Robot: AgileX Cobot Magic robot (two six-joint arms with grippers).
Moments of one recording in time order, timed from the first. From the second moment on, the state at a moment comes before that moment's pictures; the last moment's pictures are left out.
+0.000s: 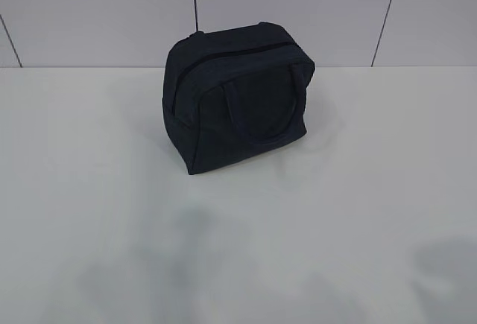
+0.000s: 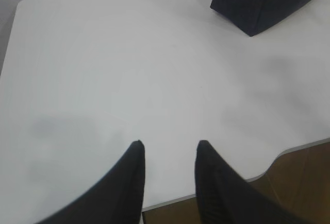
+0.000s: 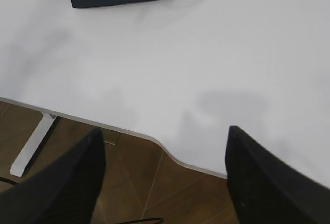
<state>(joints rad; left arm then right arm) -0.09 0.01 -0.53 -0.09 1.10 0.15 0.09 -0.02 -0.49 0.24 1.16 -0.22</state>
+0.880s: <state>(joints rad) -0.09 0.01 -0.53 -0.09 1.10 0.15 0.09 -0.02 -0.49 0.24 1.16 -0.22</state>
